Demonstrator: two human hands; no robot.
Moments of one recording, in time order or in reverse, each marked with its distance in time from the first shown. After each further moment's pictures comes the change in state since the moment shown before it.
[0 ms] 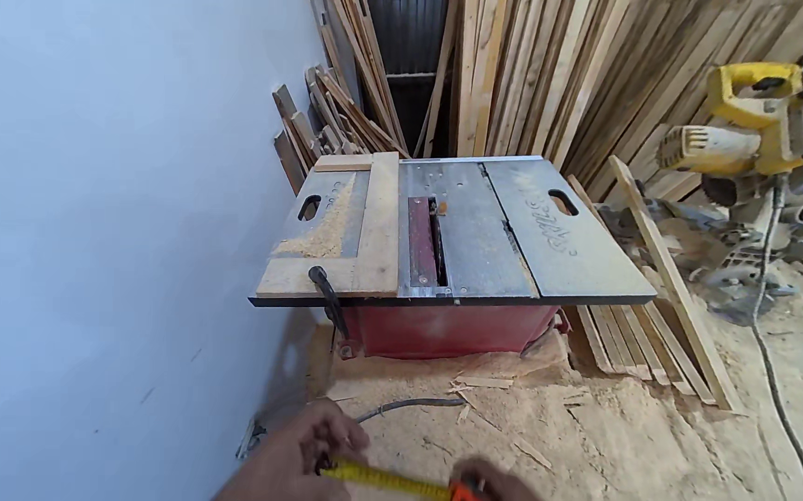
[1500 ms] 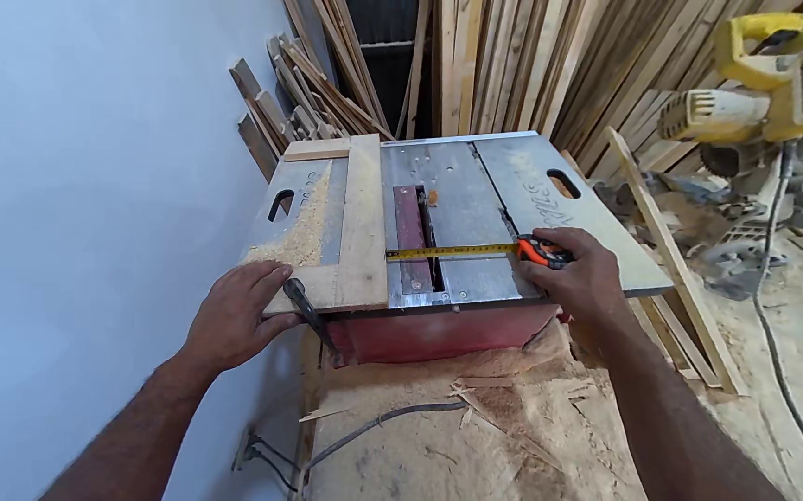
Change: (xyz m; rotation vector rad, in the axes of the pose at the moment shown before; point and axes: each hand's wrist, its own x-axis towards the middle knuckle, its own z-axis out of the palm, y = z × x) left_hand 0.148 -0.019 -0.170 1.387 0.246 0.336; right_hand 0.133 -0.100 -0.229 -0.529 0.935 -0.251
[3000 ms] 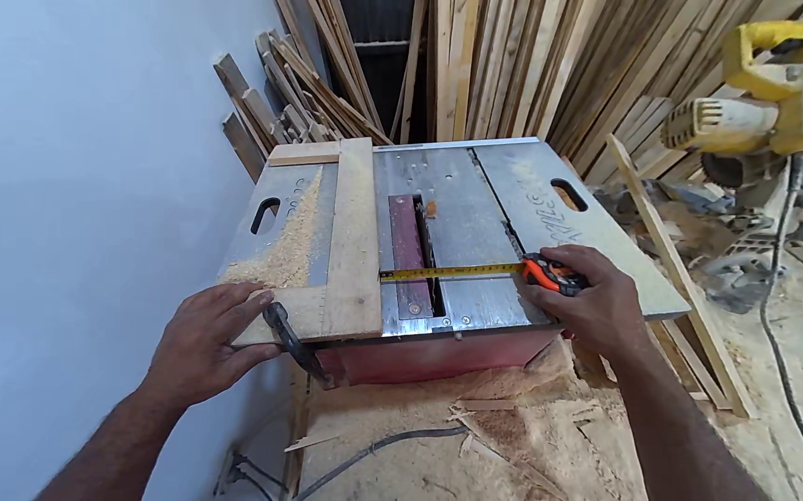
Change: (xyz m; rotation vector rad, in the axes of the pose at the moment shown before) left_hand -0.003 -0.014 0.008 -0.107 0.175 0.100; right_hand -0.002 0.005 0.000 0.024 0.001 -0.017
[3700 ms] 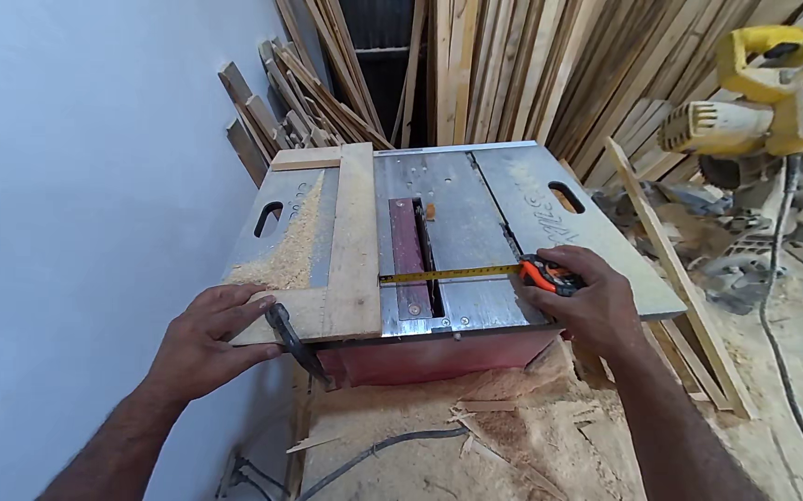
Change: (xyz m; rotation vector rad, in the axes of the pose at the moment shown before) left_hand 0.000 -0.001 -0.002 -0.218 0.040 -0.145; right_hand 0.001 0.000 0.000 0.002 -0.008 0.007
